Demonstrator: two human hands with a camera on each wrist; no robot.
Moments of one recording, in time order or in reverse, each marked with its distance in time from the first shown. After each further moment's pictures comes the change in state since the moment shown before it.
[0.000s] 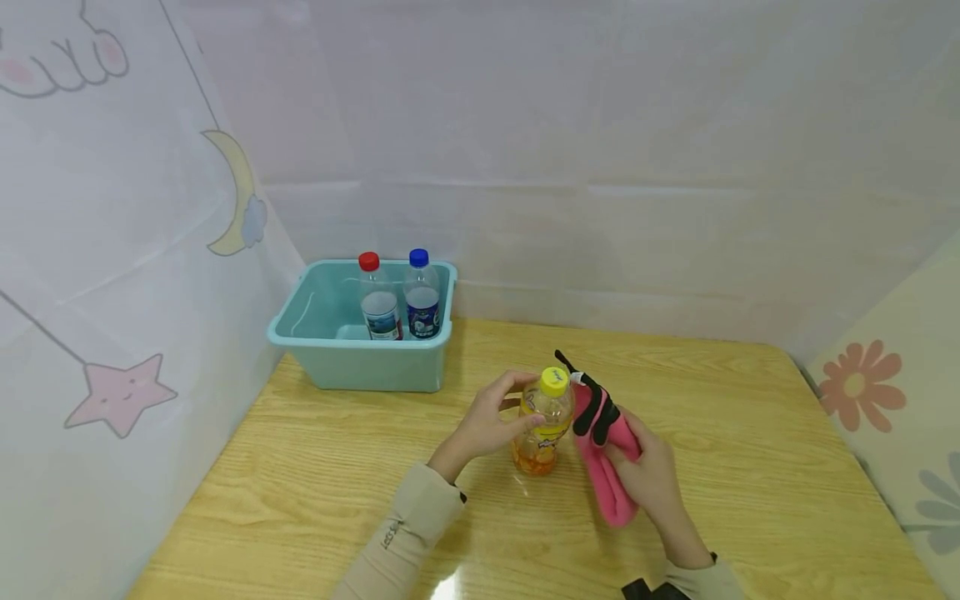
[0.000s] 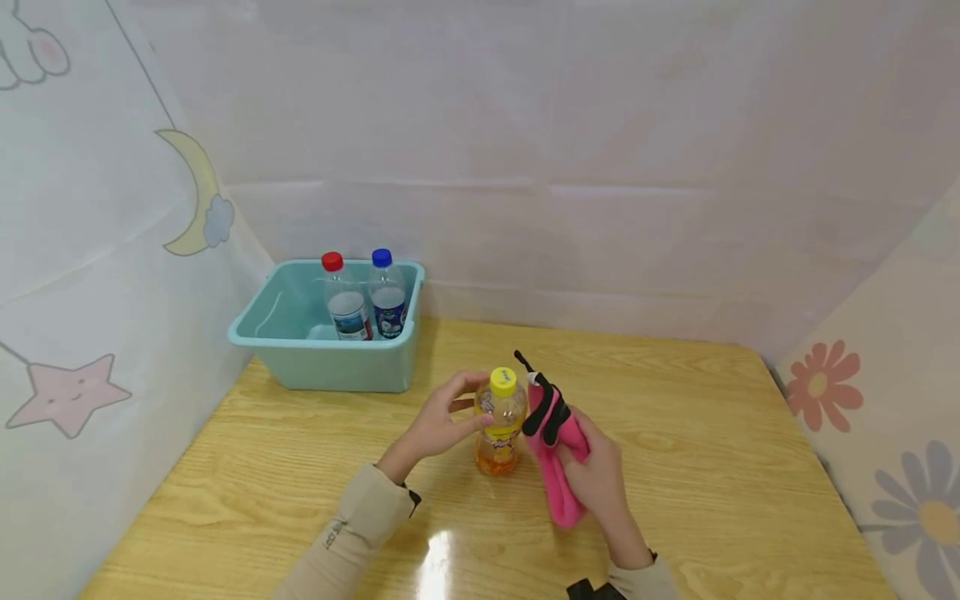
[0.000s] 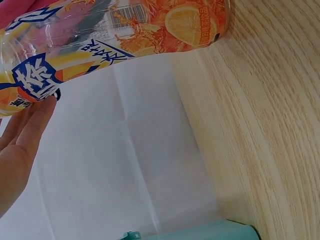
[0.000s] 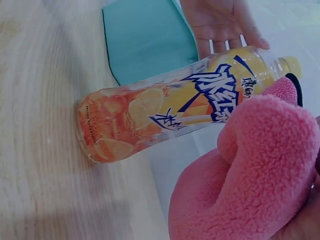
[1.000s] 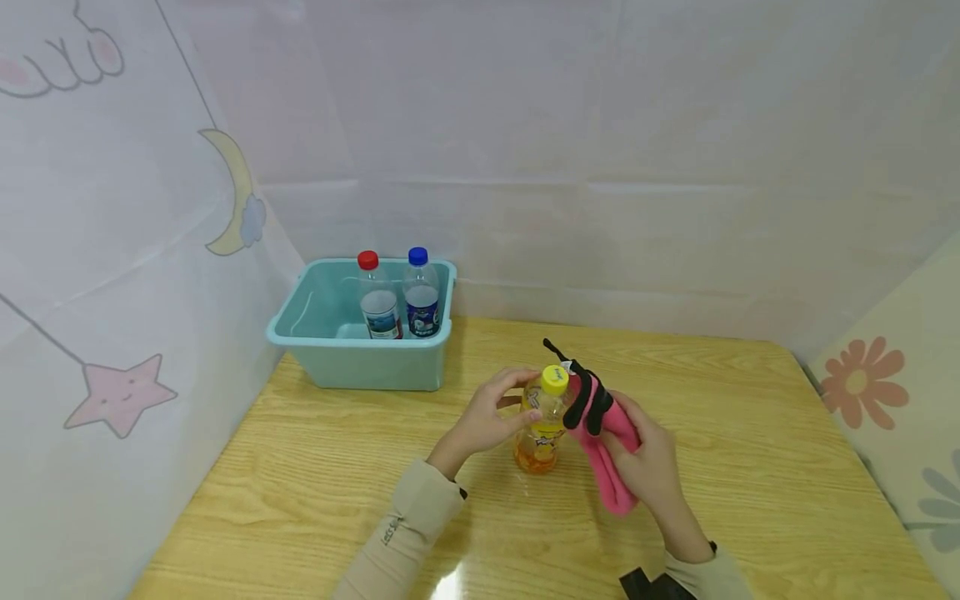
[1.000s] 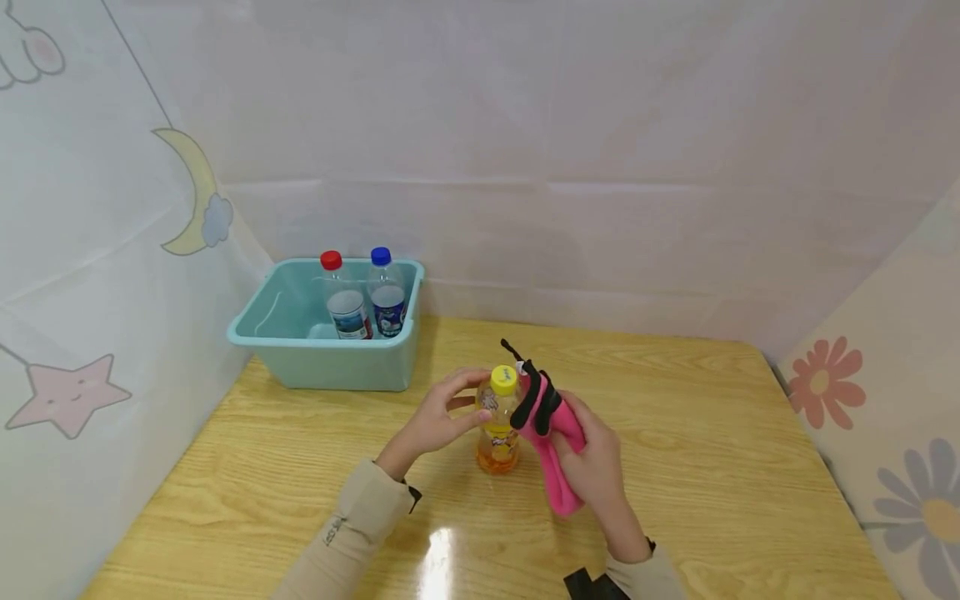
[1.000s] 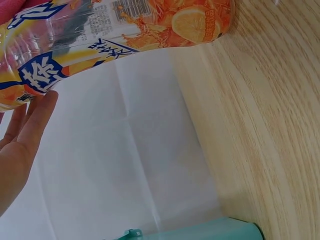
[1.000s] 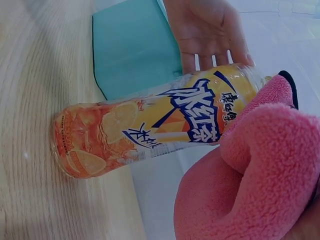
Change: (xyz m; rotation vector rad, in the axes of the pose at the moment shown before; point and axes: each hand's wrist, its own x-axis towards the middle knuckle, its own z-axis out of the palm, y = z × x) left_hand -0.002 0.033 -0.010 -0.016 -0.046 0.026; right_hand 0.008 -0.018 -0.005 0.035 0.069 -0.116
